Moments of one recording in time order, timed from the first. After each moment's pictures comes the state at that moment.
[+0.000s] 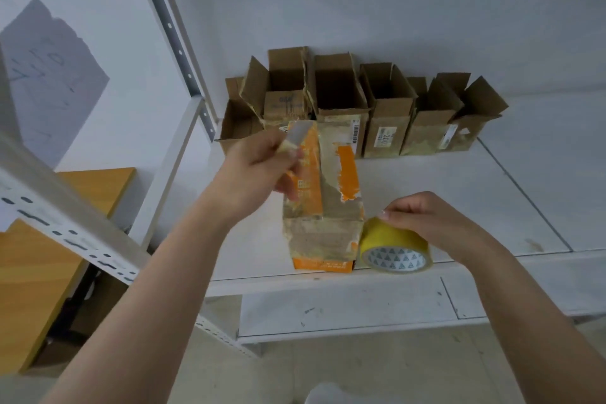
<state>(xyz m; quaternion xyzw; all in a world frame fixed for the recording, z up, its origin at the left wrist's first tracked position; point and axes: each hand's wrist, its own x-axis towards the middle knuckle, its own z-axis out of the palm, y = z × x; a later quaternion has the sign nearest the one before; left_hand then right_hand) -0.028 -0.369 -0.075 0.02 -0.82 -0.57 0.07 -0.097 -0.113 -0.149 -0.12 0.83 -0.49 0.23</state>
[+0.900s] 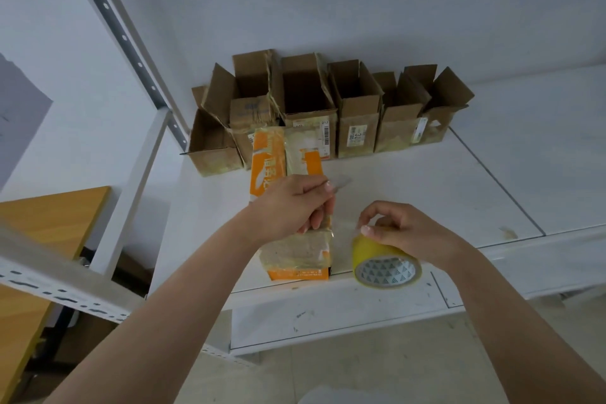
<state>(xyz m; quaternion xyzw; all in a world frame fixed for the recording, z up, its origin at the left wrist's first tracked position) -0.066 -0.306 -0.107 -0.04 -0.86 -0.49 -0.13 -0.101 -0.087 -0.172 -0.15 0.81 -0.51 0.26</state>
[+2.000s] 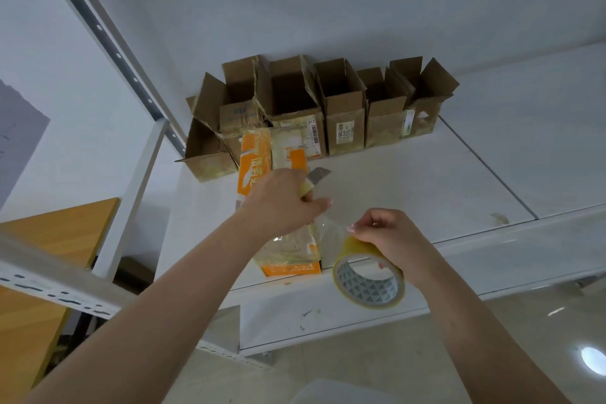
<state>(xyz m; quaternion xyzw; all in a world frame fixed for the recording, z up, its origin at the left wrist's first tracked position) -0.069 -0.279 -0.102 -0.02 -0.98 -0.17 -0.05 -0.070 -0.094 -0.186 -0.01 0.77 -0.61 0.19</state>
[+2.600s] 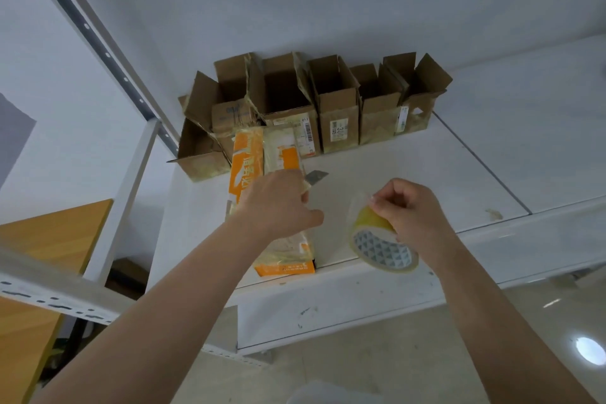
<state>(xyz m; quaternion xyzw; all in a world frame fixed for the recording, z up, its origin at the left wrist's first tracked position) -0.074 -0.274 -0.108 0.01 -1.00 -0.08 -0.04 -0.085 -0.072 -0.171 -0.01 0.82 -0.58 0.05</state>
